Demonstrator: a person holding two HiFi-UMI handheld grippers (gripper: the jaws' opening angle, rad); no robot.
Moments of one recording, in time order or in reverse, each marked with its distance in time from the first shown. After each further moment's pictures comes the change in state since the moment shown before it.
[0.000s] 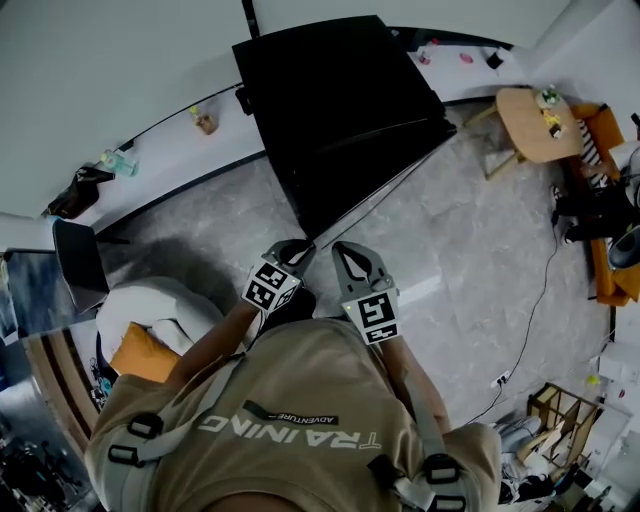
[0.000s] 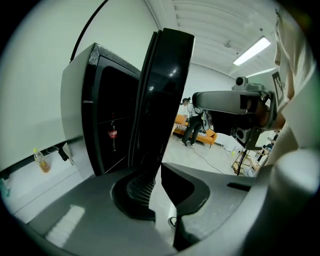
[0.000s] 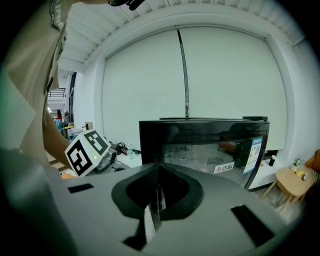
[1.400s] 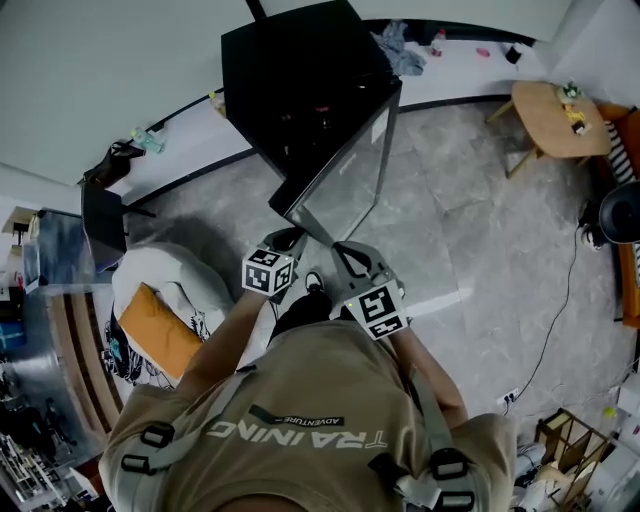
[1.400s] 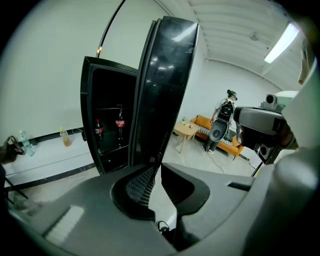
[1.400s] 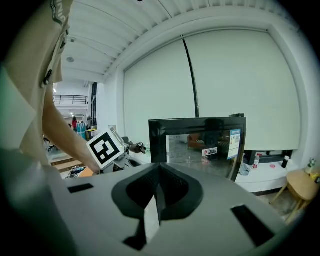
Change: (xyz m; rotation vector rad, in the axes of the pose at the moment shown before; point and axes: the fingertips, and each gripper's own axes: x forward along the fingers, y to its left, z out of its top) left arm 0.025 -0.093 -0.022 -0.211 0.001 0.302; right arm -0.143 -0.019 -0.065 -0.043 -0.050 0.217
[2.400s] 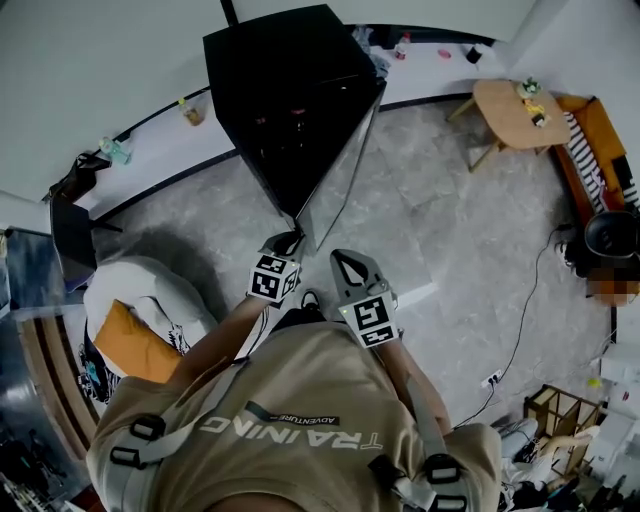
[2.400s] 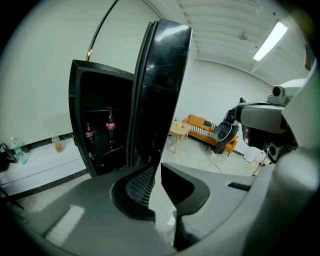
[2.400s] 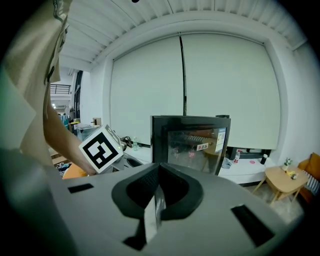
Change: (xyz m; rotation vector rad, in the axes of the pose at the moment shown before) left arm 0.004 -0.032 -0.003 0.074 -0.021 -0.061; right arm -0.023 0.016 -0.008 0.007 0.074 -0.195
